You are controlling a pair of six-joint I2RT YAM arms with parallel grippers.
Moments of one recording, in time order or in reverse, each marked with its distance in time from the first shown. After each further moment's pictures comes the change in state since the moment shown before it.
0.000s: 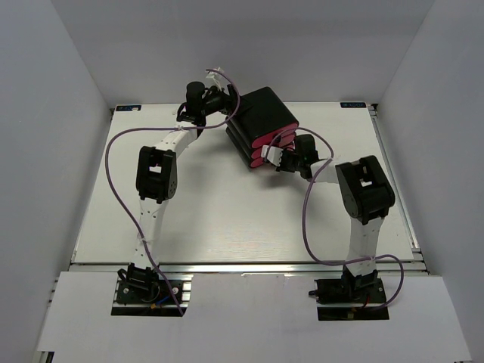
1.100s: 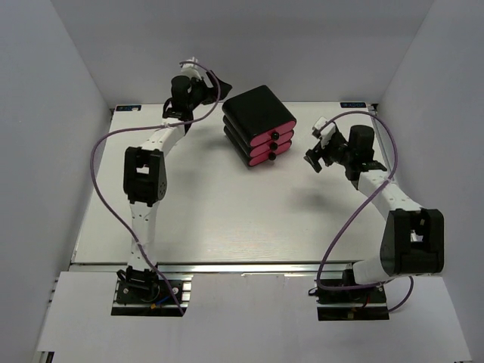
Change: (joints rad) left arm 0.062 -0.131 -0.099 -0.029 -0.344 -0.049; right arm -0.263 -0.562 -0.179 -0.175 -0.223 0.433
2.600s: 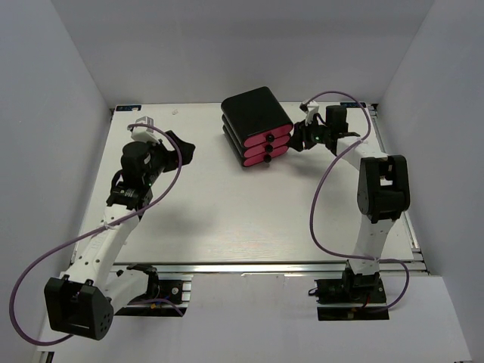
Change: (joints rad) left arm 0.013 -1.318 -1.165 -0.324 -0.272 0.029; right arm 0.041 0.546 0.467 -0.069 -0.079 0.439
